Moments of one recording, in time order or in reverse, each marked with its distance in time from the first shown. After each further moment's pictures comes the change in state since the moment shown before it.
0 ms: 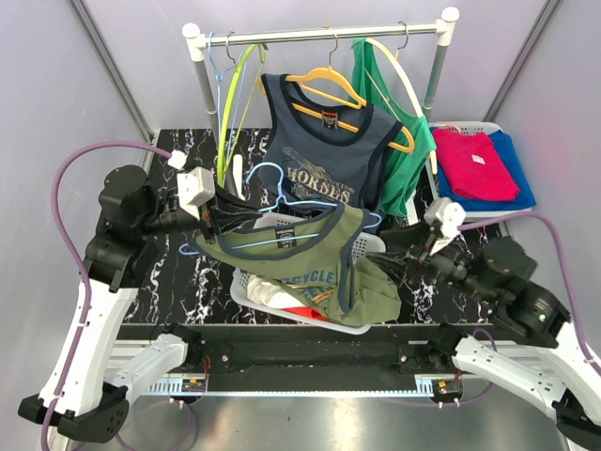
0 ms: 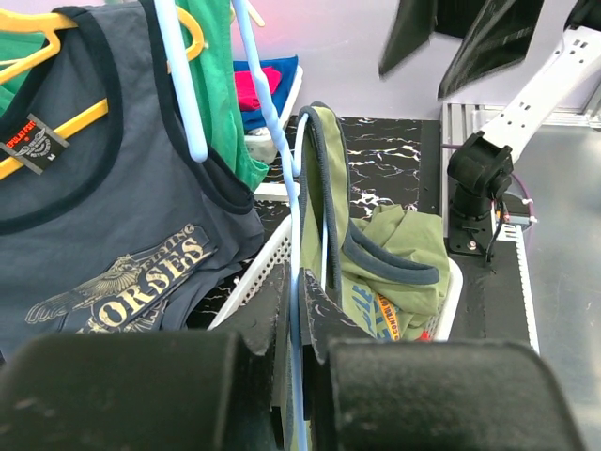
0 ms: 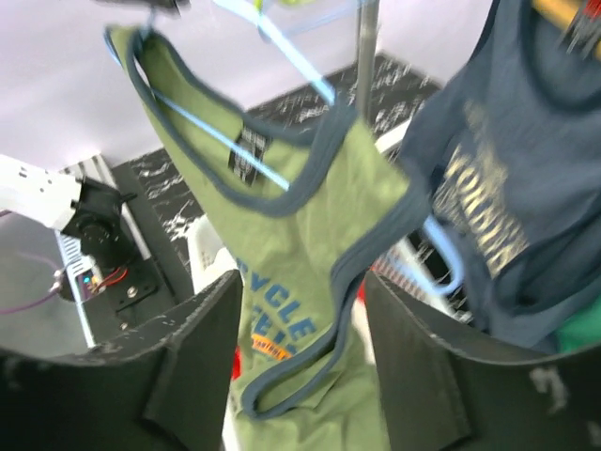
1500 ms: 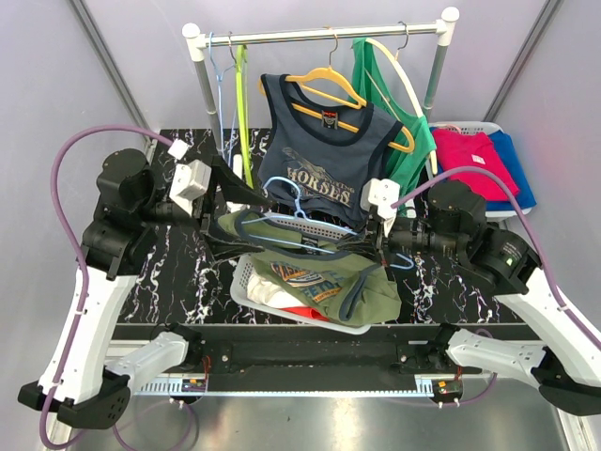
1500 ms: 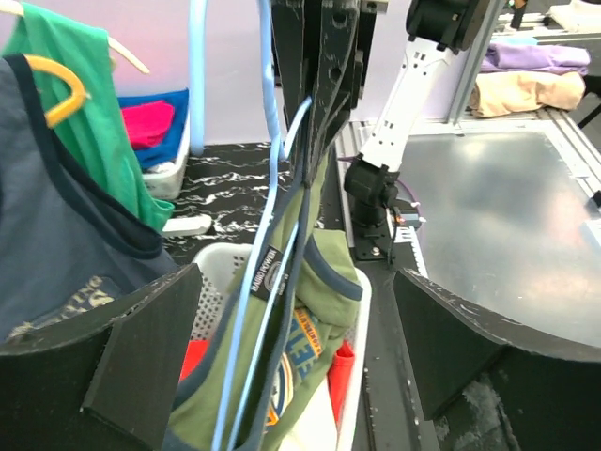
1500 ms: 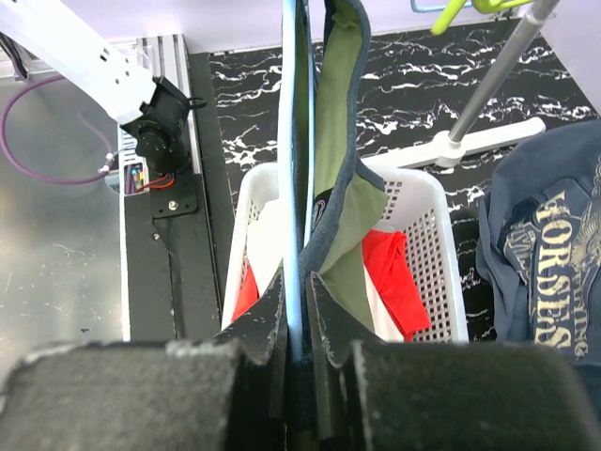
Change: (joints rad) left arm -0.016 0.090 0.144 -0.051 0.247 -0.077; right arm -0.005 0.372 0.306 -0.194 -0.336 -0.243
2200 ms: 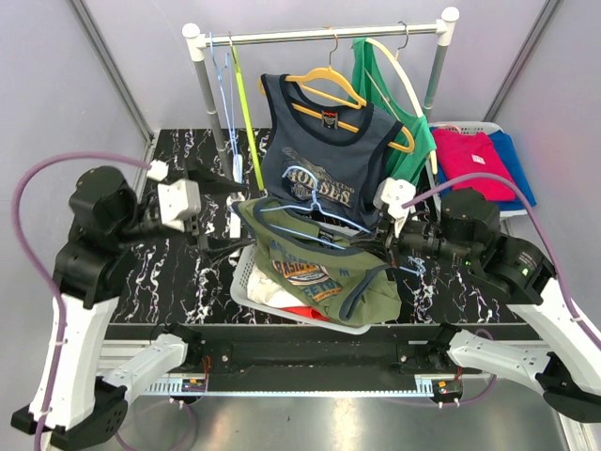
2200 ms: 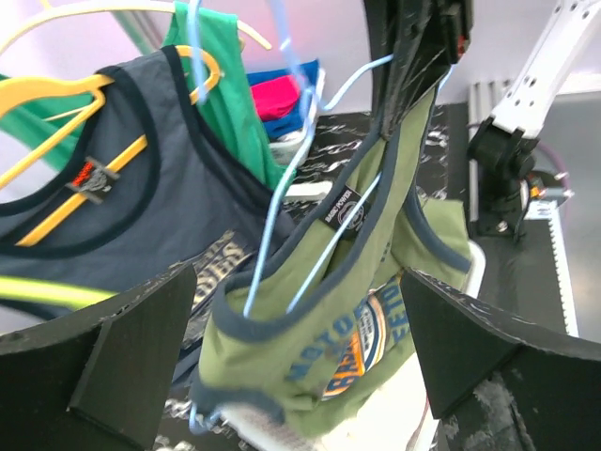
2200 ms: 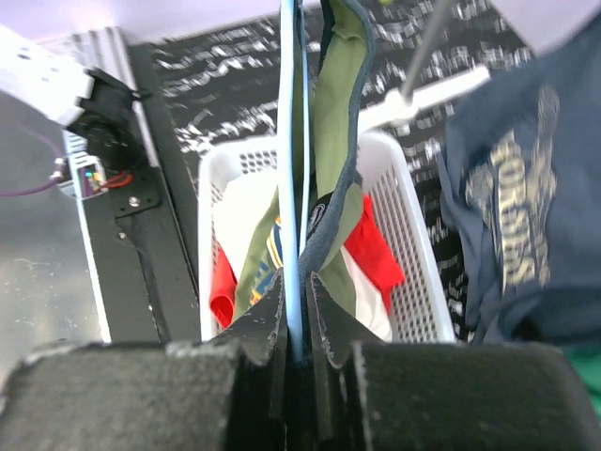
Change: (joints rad) left arm 0.000 -0.097 0.055 -0.183 -0.285 0.255; right arm -0.002 -0.058 -0.020 -0.055 0.158 0.048
